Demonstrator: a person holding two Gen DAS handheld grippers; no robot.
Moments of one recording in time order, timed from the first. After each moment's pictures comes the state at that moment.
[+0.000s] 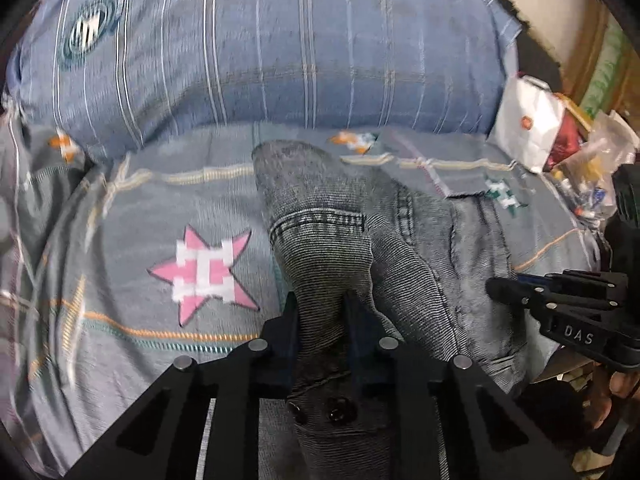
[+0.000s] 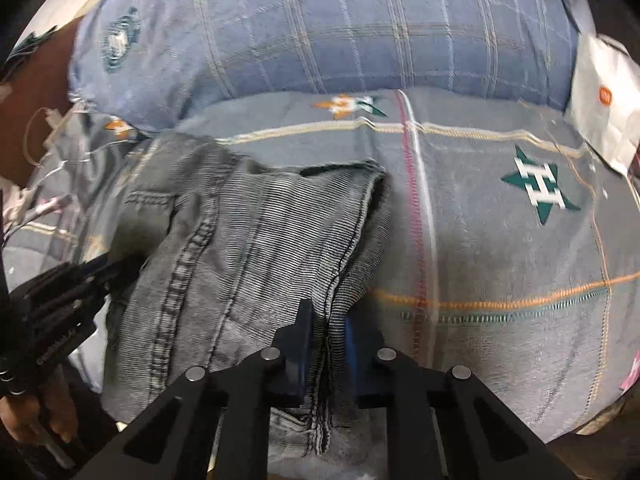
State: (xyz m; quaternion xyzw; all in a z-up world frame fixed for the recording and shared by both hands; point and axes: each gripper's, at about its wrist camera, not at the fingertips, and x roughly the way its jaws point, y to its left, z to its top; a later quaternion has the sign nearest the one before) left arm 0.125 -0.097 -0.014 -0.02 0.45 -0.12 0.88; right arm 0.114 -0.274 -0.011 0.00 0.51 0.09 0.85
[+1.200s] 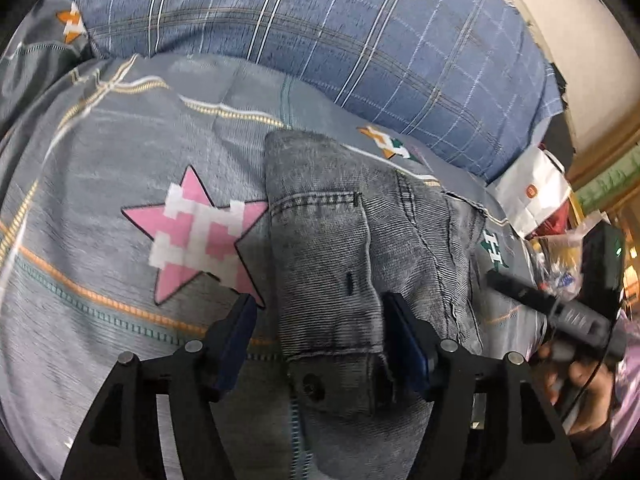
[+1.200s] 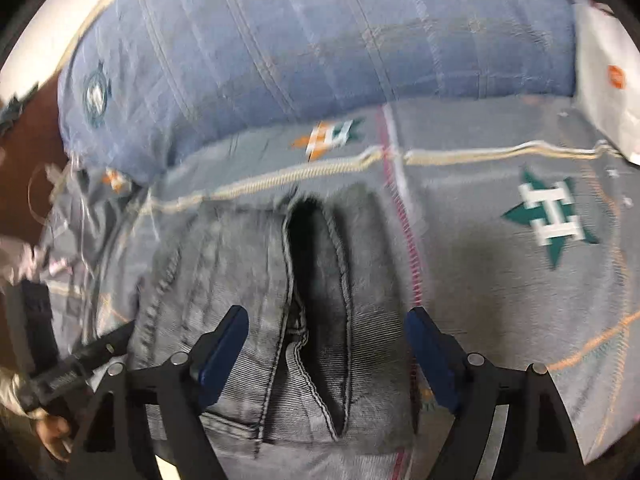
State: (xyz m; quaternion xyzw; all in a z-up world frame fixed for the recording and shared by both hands) left arm 0.172 -0.057 -0.071 -0.22 0.51 -0.12 0.82; right arm 0.183 -0.326 -0.052 0.07 0.53 0.12 0.83
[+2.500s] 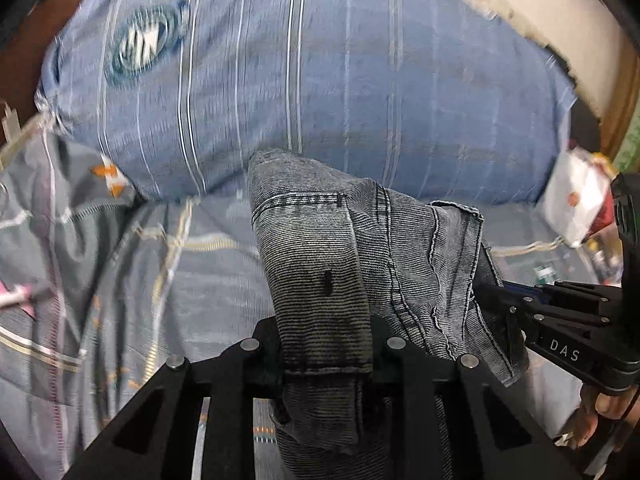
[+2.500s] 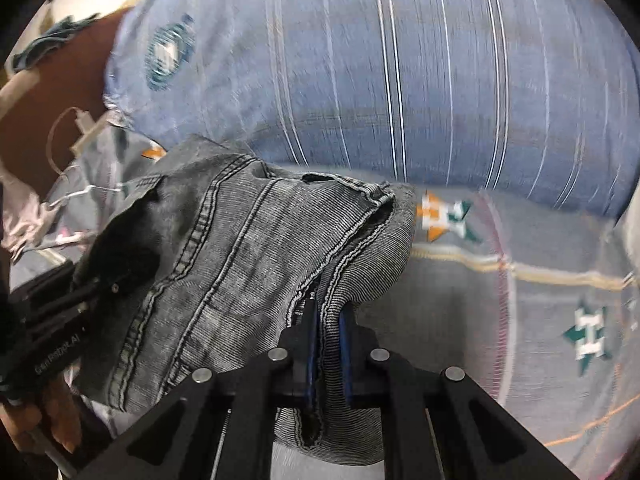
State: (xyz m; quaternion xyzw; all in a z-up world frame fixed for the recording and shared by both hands) left arm 0.223 -0.028 -0.006 -0.05 0.43 -0.05 0.90; right arm 0.219 -0.198 -0.023 -0.01 0.47 0.16 0.87
